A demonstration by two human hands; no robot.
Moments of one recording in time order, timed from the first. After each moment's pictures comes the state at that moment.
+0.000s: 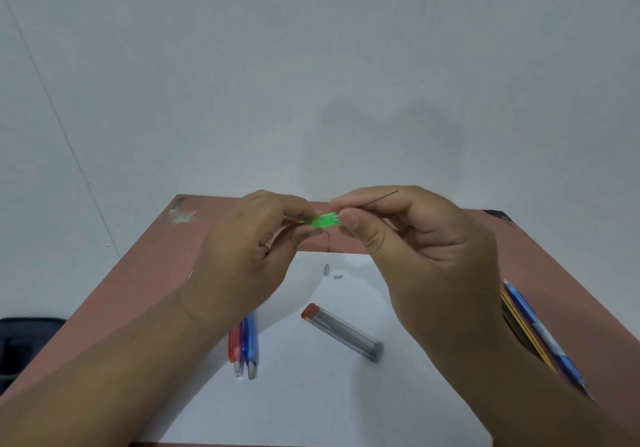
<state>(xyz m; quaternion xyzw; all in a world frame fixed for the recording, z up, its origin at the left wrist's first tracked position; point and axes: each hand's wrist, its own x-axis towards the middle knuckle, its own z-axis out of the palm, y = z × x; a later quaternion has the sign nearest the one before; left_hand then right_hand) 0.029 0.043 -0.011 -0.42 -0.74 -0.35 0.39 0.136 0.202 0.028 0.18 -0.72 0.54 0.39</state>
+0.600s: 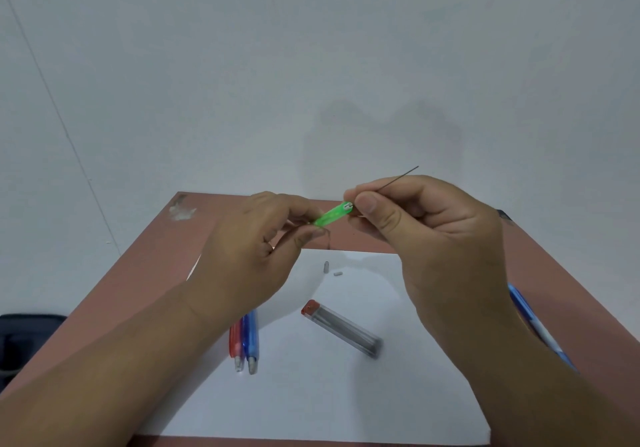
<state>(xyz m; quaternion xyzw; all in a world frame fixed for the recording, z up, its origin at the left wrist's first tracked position) 0.033 0.044 -0.009 -0.43 -0.75 -0.38 0.34 0.137 0.203 0.040 0.09 -0.62 0.72 0.31</state>
